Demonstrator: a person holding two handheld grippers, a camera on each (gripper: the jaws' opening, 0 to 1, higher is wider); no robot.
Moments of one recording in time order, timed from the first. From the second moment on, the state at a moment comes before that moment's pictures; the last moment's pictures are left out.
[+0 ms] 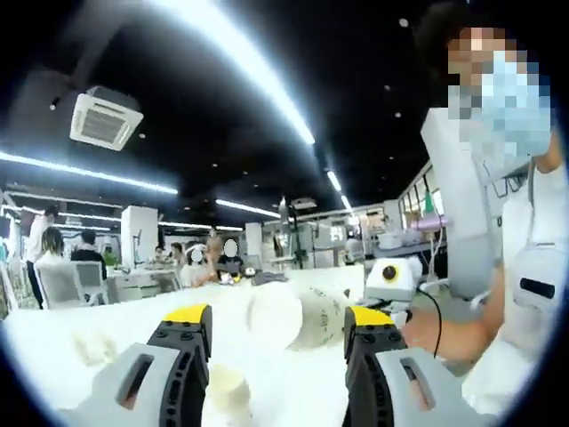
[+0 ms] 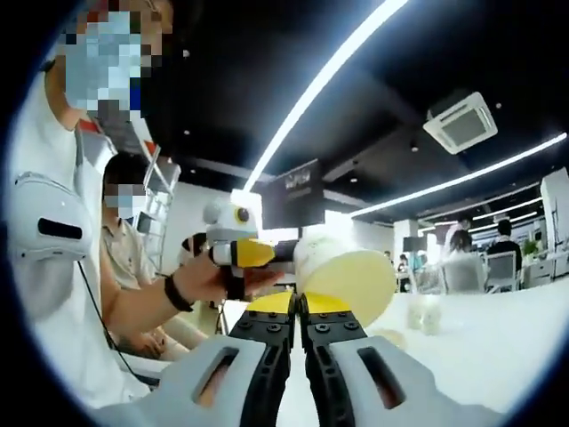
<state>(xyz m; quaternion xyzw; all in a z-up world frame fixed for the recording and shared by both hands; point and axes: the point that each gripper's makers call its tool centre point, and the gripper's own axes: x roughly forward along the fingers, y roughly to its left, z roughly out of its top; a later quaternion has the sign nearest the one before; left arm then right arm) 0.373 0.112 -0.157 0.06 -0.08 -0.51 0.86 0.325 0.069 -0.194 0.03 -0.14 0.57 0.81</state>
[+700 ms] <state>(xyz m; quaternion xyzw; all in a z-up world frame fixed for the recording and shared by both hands) 0.345 0.090 -0.188 0.24 0.03 -0.64 0.72 0.308 0.078 -0.206 0.01 -0.12 0.60 0.79</state>
